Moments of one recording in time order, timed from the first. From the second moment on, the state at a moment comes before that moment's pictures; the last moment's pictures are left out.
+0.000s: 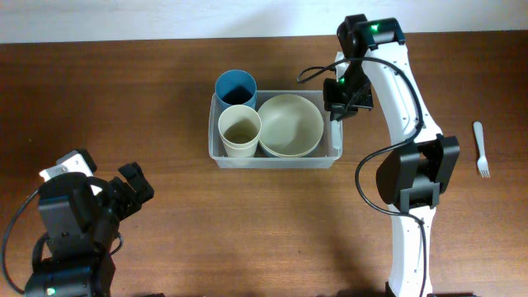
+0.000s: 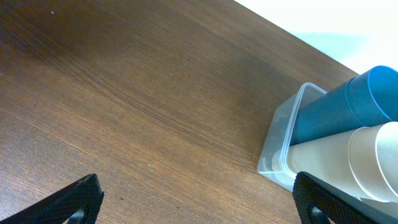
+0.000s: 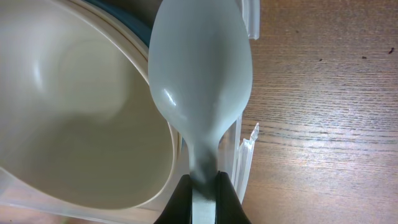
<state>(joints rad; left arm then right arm) 0.16 0.77 1.01 -0.93 -0.03 -0.39 0.17 2.36 2.37 -1.64 -0.20 0.21</state>
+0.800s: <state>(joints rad) 0.16 0.77 1.01 -0.93 -0.03 -0.39 0.20 2.36 2.37 -1.61 -0.18 0.21</state>
